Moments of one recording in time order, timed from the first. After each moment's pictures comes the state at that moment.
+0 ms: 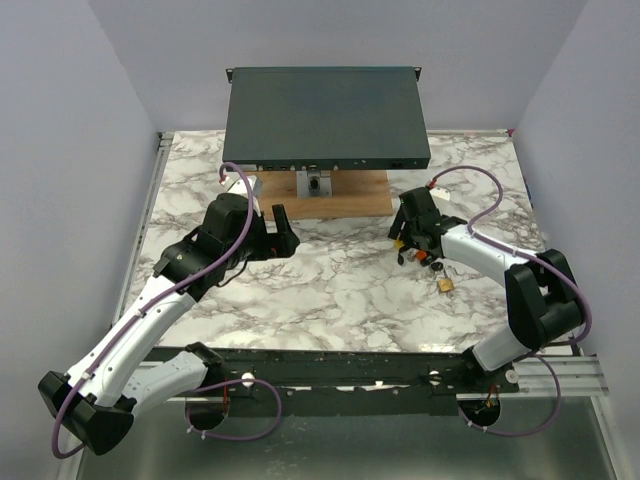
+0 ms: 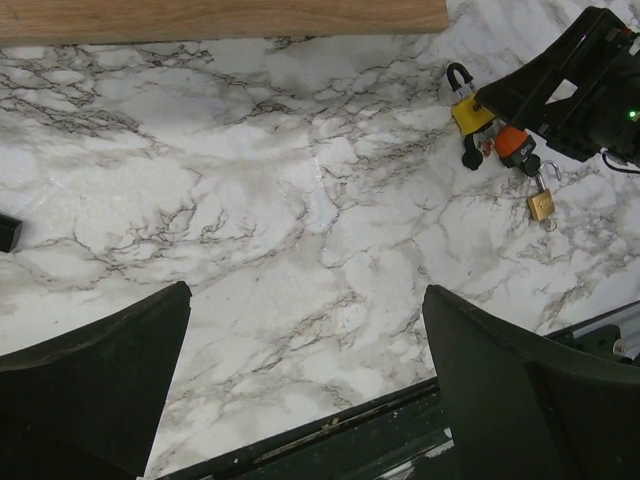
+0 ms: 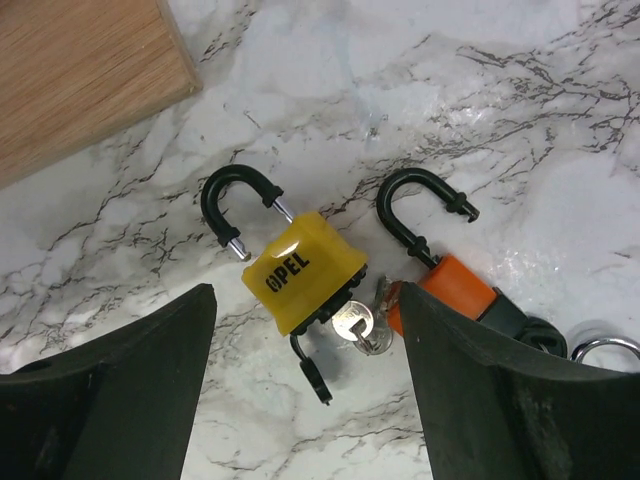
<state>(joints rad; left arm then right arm) -0.59 0.96 1.04 -0.68 -0.05 -0.57 0.43 1.55 0.91 -0.28 0.38 0.70</state>
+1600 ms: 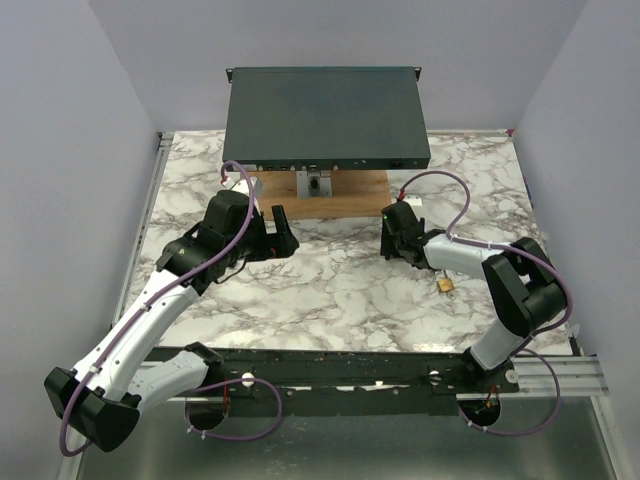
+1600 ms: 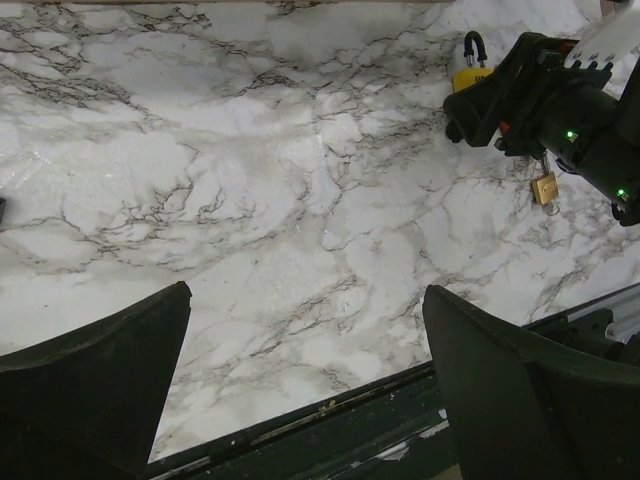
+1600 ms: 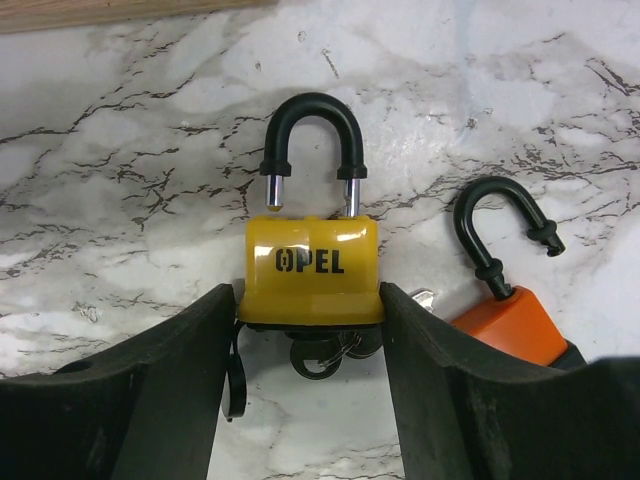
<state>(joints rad) -0.53 0.99 1.03 -0.71 0.04 -0.57 0.53 1.66 0.83 -0.09 0.41 0.44</state>
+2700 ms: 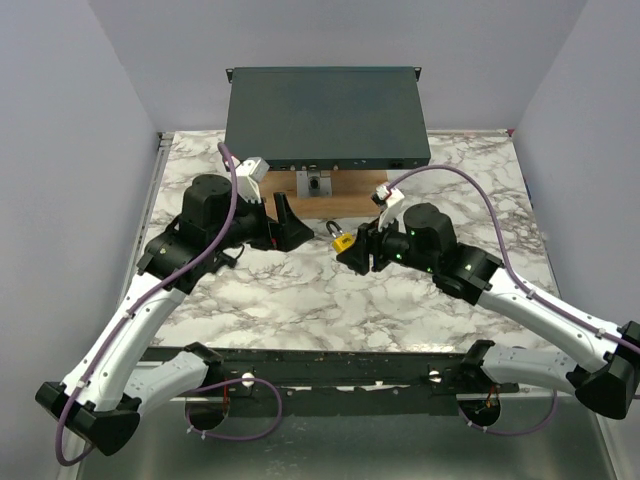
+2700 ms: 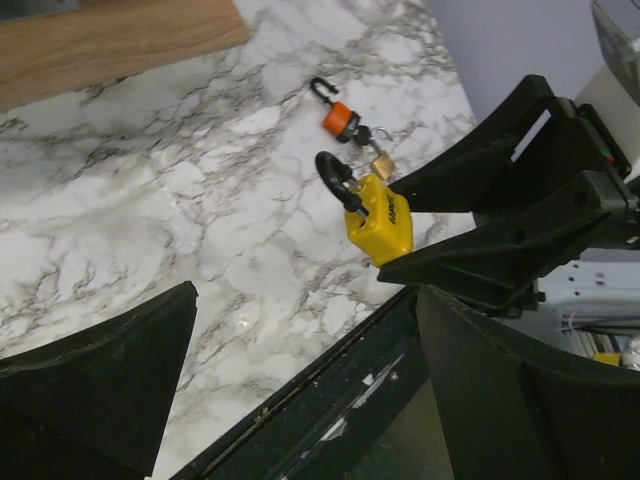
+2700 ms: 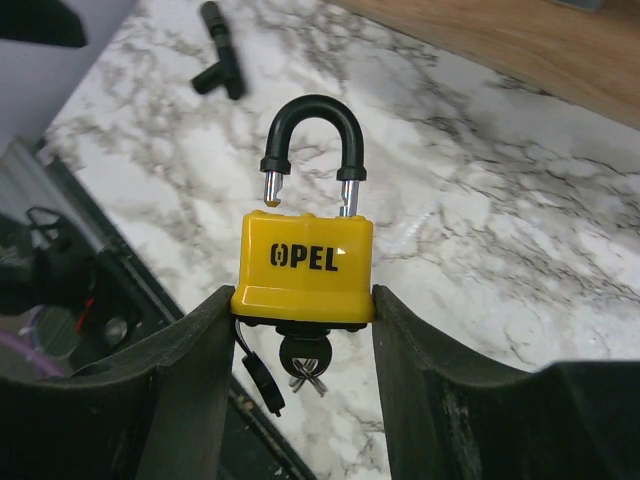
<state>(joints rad) -0.51 0.98 1.14 -0.63 0.34 -0.50 0.84 1.08 0.92 -0.24 -0.08 0.35</state>
